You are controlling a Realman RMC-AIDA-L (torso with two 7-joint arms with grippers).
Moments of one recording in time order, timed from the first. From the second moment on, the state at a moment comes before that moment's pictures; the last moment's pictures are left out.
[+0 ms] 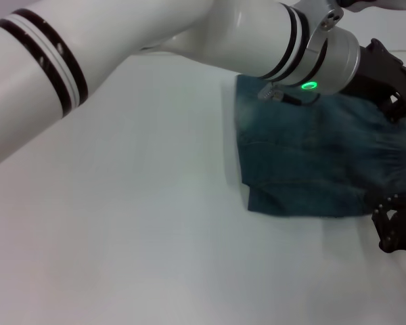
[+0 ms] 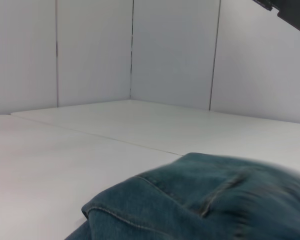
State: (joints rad) left arm -1.08 -2.17 1.74 0.90 1.89 0.76 -2.09; right arm 0.22 2.09 -0.59 -0.19 -1.52 -1.35 0.44
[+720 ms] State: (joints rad) left arm -0.73 -2.17 1.44 1.03 1.84 1.07 -1.83; right arm 0.22 2.08 -0.61 -0.38 -1.69 -1.41 0.73
